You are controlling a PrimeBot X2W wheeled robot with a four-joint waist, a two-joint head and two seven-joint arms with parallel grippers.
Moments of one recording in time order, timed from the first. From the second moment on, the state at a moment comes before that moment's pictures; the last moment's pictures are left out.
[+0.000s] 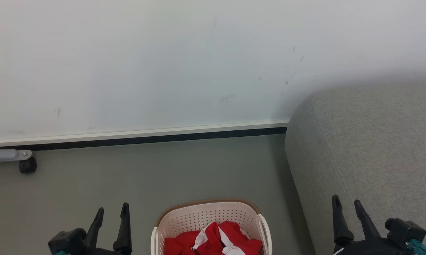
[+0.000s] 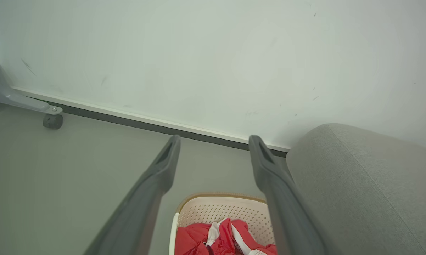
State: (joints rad) left arm -0.01 0.14 -0.20 0.25 -0.59 0.06 -0.16; right arm -0.03 -0.13 0.20 0.23 0.60 -0.06 -0.16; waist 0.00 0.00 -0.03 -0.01
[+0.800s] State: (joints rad) left arm 0.03 0.15 -0.23 0.25 -0.30 0.10 -0.25; right arm -0.01 -0.17 0.29 0.21 0.29 -0.10 -0.25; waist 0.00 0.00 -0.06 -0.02
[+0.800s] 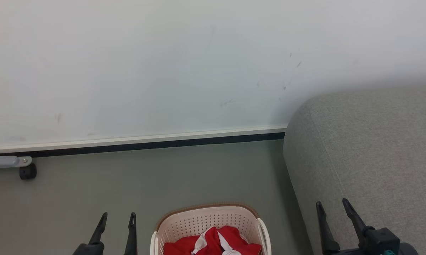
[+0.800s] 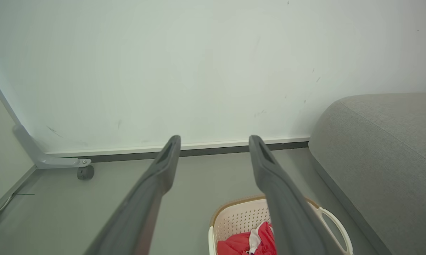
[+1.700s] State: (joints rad) left arm 0.05 0.15 -0.21 0.25 -0.28 0.09 -0.25; right arm 0.01 -0.17 0.29 0.21 0.26 -0.10 -0.25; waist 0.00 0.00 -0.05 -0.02
